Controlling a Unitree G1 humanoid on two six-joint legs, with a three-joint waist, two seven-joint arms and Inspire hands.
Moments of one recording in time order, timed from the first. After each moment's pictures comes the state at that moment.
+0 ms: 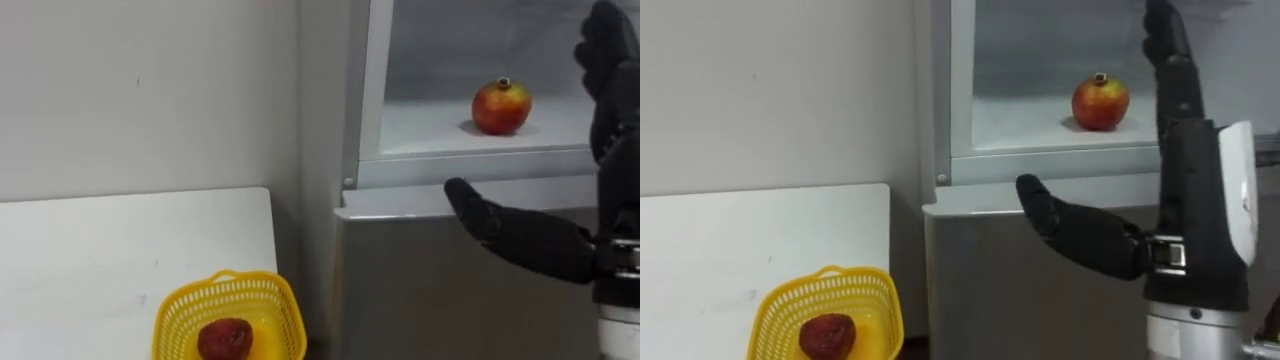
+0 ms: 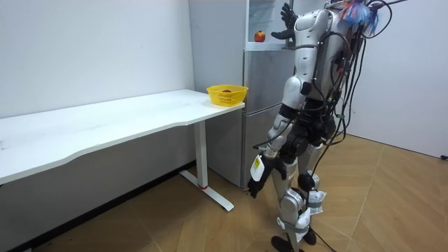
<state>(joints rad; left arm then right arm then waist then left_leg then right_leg) 0.17 0.22 -0.06 1.21 0.42 0.02 0.03 -0.08 -0.31 -0.06 -0.46 -0.24 -0.19 -0.41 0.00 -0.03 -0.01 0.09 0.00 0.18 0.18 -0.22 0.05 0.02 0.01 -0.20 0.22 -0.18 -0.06</state>
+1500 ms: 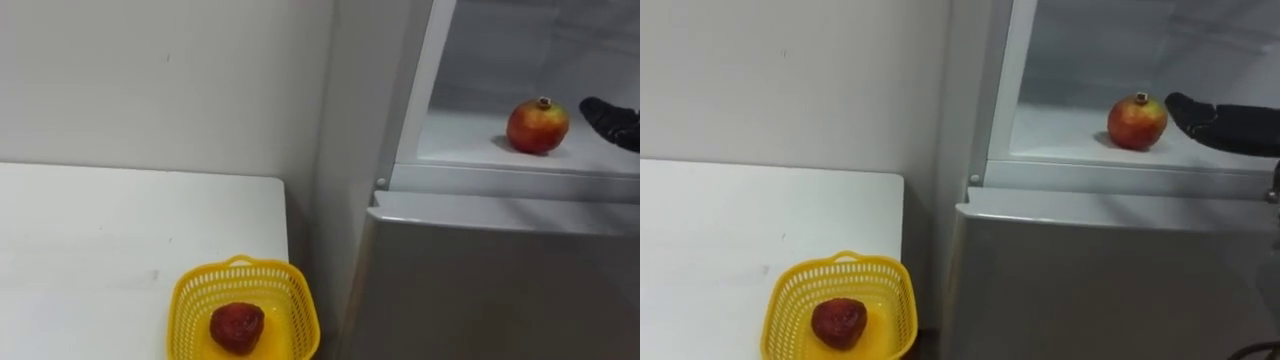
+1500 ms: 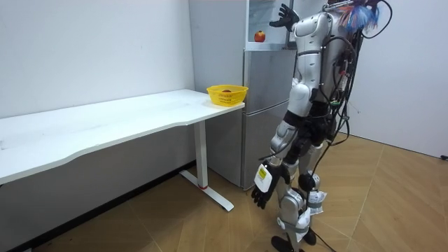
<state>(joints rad) 0.23 0.27 0.09 1.10 0.43 0.09 -0.04 -0.55 -0.66 -0.22 0.19 0.36 0.00 -0.32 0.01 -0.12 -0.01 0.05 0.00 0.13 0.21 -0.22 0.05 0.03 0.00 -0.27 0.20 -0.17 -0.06</state>
